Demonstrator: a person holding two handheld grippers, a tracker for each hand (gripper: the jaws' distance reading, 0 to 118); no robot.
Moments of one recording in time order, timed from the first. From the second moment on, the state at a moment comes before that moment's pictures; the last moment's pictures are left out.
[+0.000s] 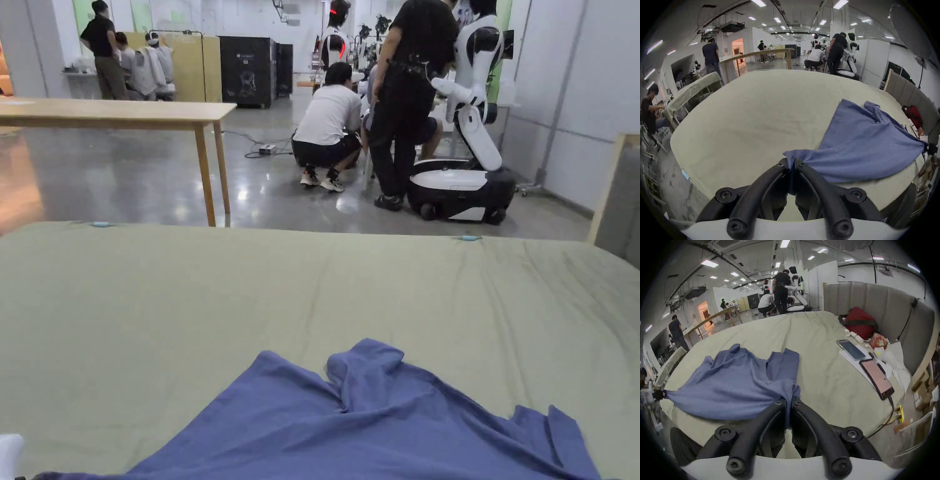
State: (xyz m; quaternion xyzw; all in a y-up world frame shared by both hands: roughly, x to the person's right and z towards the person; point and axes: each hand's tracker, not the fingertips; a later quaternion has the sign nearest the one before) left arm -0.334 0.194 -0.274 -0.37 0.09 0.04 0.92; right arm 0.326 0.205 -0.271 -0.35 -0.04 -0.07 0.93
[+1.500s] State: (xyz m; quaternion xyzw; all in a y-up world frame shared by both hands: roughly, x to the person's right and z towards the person) left arm -0.351 0.178 -0.250 -0.38 0.05 0.08 0.92; right arm 0.143 0.192 -0.230 -0.21 0.04 0.01 0.98
